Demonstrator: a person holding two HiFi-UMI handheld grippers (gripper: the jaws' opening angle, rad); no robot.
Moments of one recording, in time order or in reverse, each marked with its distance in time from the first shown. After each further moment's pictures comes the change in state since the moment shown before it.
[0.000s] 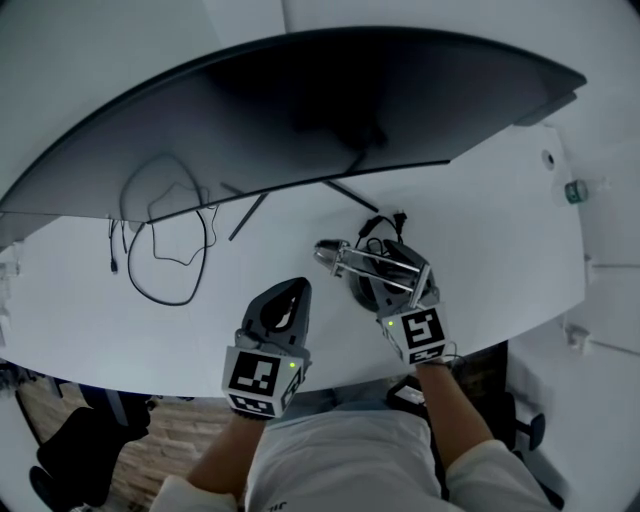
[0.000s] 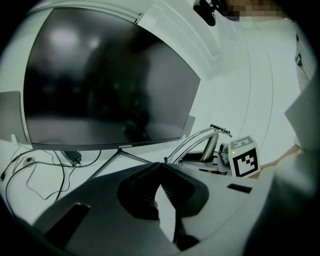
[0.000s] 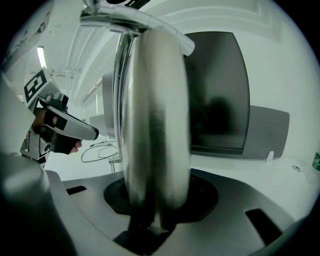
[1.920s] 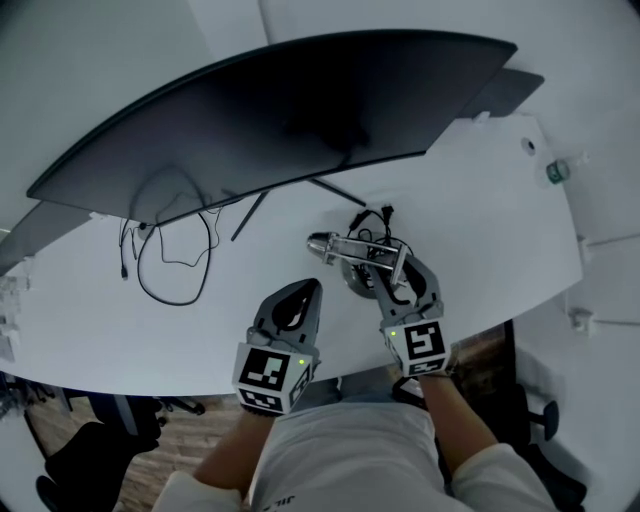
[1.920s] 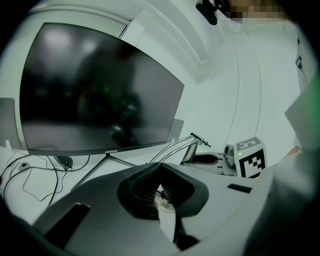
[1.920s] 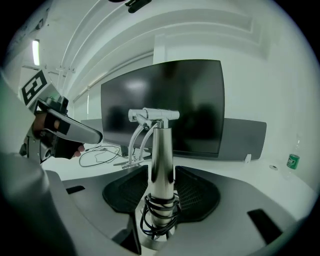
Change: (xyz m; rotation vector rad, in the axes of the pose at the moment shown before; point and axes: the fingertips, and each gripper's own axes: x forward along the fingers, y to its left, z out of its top) left arm -0.023 -0.048 0.008 0.045 -0.043 -0.082; right arm -0.070 0.005 0.011 0.012 -0.042 -0.139
